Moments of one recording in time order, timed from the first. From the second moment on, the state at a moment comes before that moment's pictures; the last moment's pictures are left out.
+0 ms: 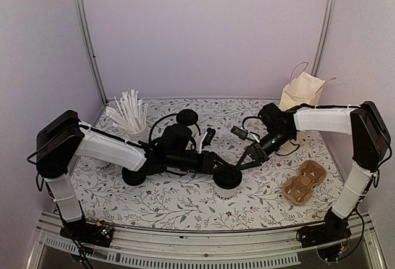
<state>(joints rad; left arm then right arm) -0.99 1.85 0.97 0.38 0.36 -0.75 0.54 1.76 1.16 -0.74 -0.98 -0.35</state>
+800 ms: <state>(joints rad) -0.99 1.85 0.97 0.38 0.35 -0.75 0.51 1.71 1.11 -0.77 -0.95 -0.36</state>
